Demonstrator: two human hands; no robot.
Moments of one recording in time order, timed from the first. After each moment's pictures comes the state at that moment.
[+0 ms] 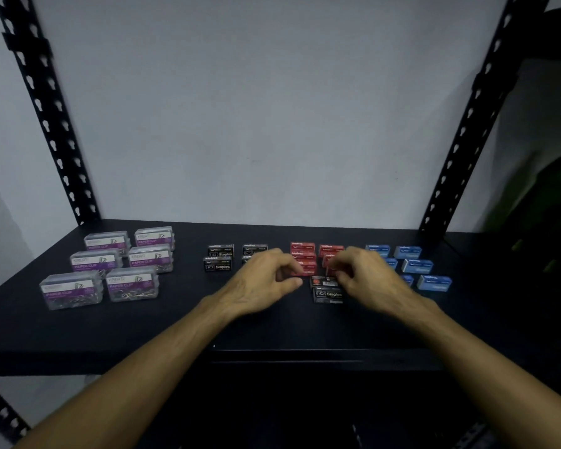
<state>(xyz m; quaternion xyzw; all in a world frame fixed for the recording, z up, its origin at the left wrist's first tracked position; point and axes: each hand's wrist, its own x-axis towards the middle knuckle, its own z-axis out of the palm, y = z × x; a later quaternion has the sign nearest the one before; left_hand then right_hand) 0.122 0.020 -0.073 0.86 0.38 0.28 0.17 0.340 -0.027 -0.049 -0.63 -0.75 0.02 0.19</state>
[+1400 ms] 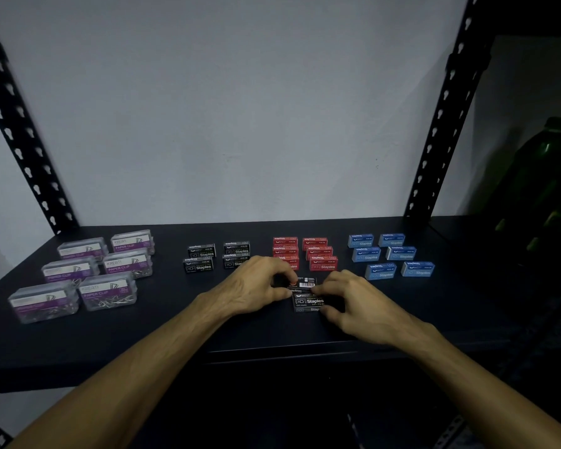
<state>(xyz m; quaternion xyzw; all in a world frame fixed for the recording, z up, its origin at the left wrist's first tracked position) 0.146 0.035 -0.086 0.90 0.37 0.16 0.14 0.358 -0.061 -0.087 -0.56 -0.80 0.07 0.17</state>
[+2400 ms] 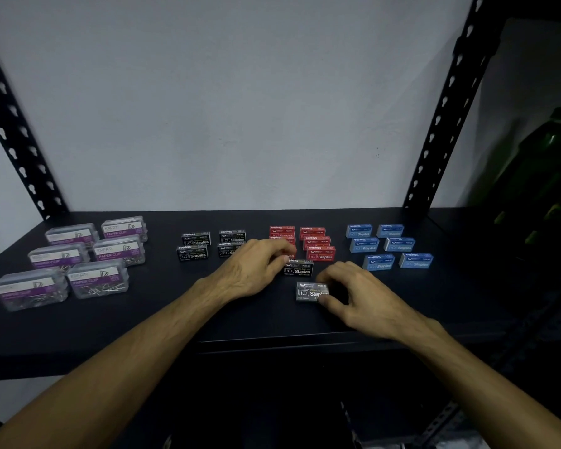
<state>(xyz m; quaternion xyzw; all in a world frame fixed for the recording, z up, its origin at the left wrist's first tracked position) 0.152 0.041 -0.088 0.88 0.38 0.22 0.15 0.363 -0.068 -0.088 -0.58 -0.78 0.08 0.21</state>
